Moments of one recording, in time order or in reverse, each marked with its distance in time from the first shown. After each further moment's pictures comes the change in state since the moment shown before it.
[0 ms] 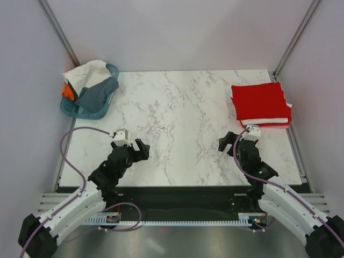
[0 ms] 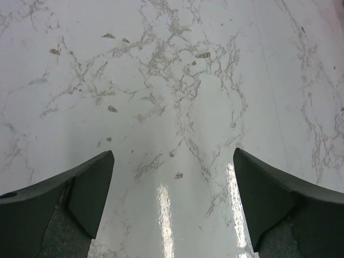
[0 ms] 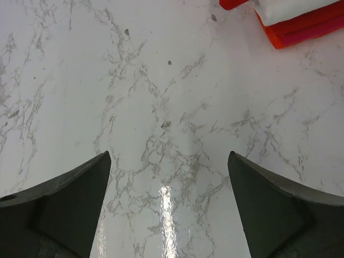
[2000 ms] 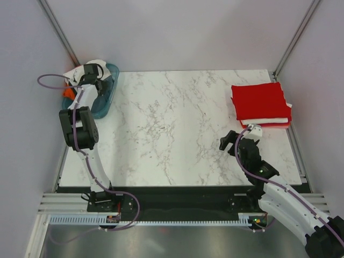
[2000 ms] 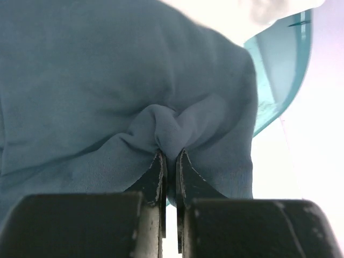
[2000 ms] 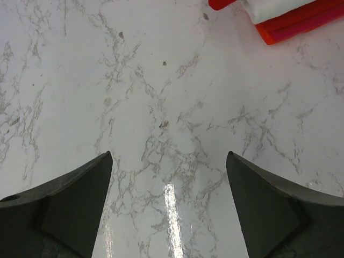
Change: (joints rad) left arm 0.791 1.561 1.524 -0.336 0.146 -0.438; right arm 0.000 0.000 0.038 -0.069 0.034 0.054
